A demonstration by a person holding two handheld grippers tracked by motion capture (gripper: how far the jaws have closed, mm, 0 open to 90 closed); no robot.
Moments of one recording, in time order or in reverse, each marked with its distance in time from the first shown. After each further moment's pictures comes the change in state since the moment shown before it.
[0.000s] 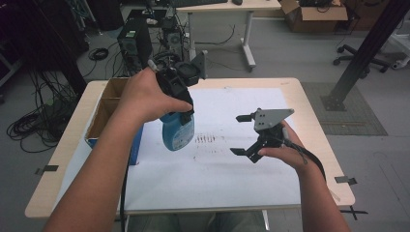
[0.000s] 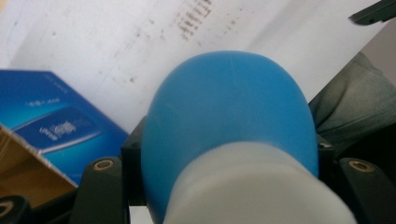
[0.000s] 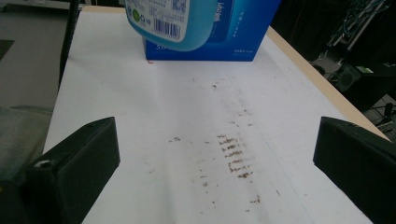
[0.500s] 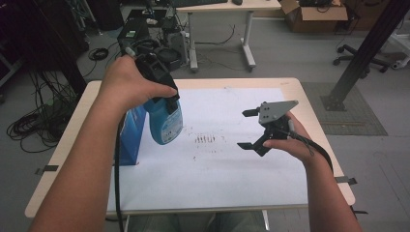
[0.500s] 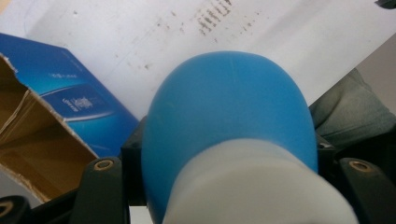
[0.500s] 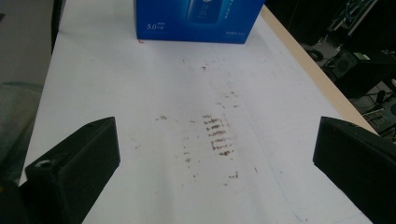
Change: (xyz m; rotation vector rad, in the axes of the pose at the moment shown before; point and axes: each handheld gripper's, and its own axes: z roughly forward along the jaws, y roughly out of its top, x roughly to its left) left arm 0.034 -0.017 -0.024 -0.021 -0.029 -0.116; right arm -0.019 0.007 -0.016 0.091 0.000 -0.037
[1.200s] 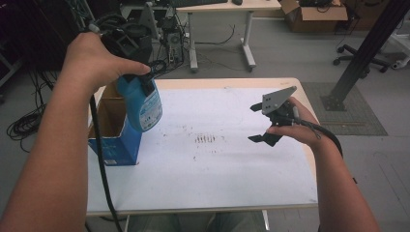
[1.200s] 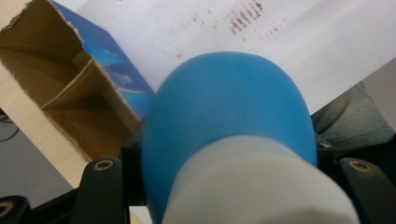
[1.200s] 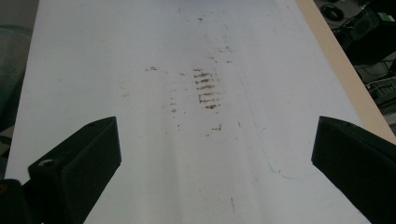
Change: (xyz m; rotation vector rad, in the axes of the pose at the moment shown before) left arm 0.043 -0.018 -0.043 -0.020 0.021 -0.105; right arm -0.031 0.005 -0.013 0.199 0.048 -0.051
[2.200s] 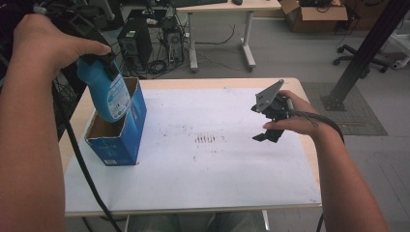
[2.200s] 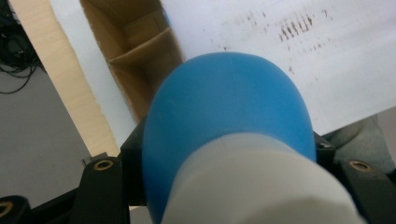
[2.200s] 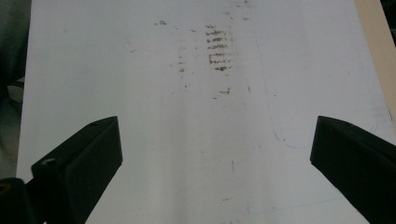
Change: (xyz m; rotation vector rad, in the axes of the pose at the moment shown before) left arm 0.066 -0.028 -0.024 -0.007 0.041 -0.237; right arm -0.012 0.012 0.003 0.207 0.083 -0.042
